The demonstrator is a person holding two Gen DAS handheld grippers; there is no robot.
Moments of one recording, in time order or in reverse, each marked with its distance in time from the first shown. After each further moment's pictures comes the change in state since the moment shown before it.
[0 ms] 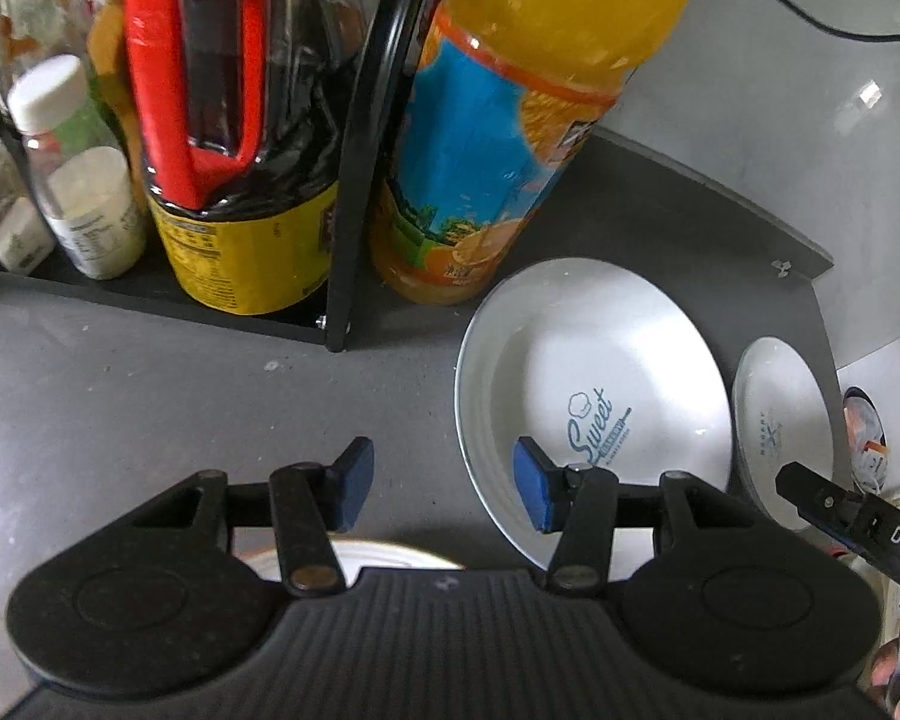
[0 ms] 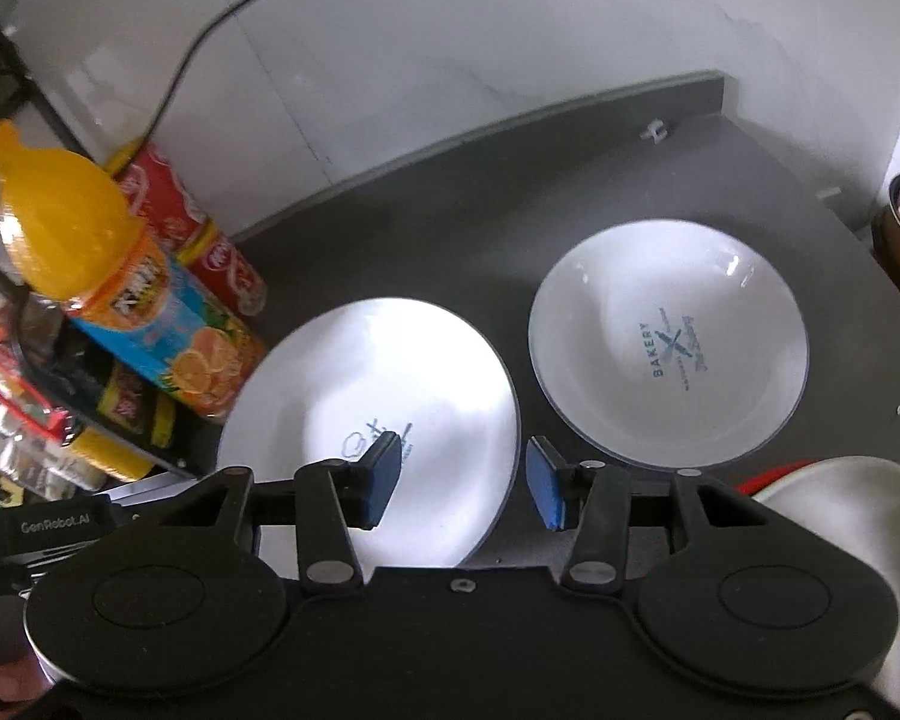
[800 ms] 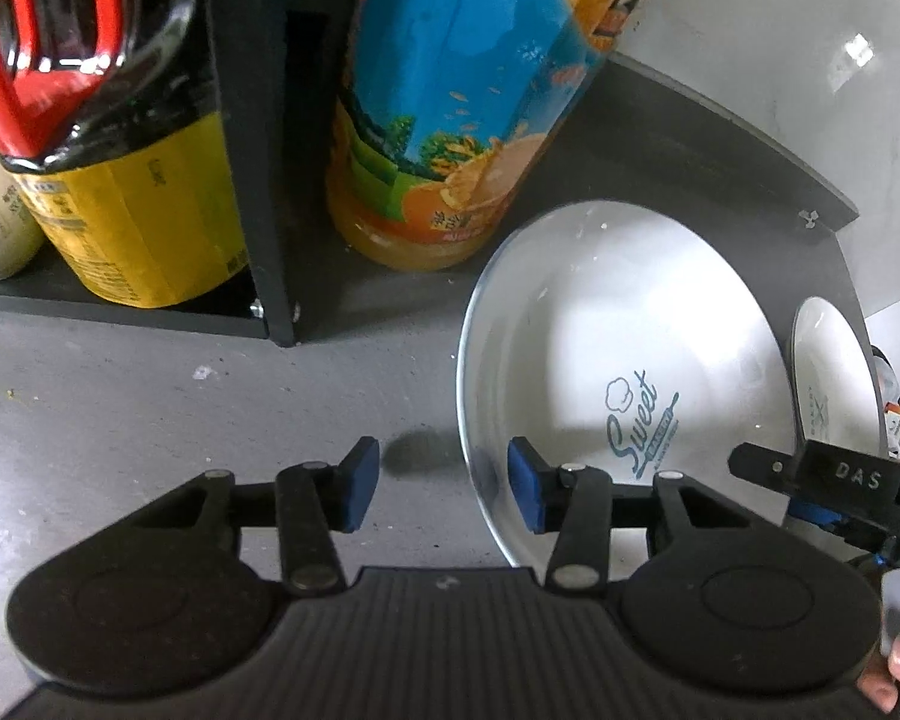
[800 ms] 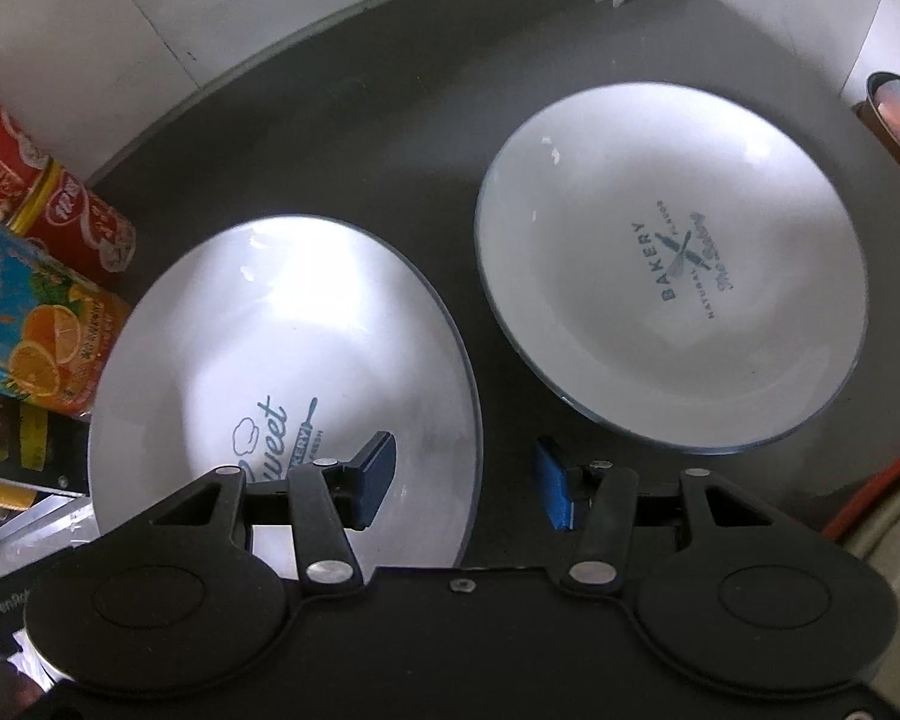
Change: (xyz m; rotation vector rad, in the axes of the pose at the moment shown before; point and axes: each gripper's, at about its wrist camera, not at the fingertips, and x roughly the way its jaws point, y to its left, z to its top) left arm 0.070 -0.002 0.003 0.056 0.069 -0.021; right arm 0.093 -0.004 0.002 0.105 0.192 -0.136
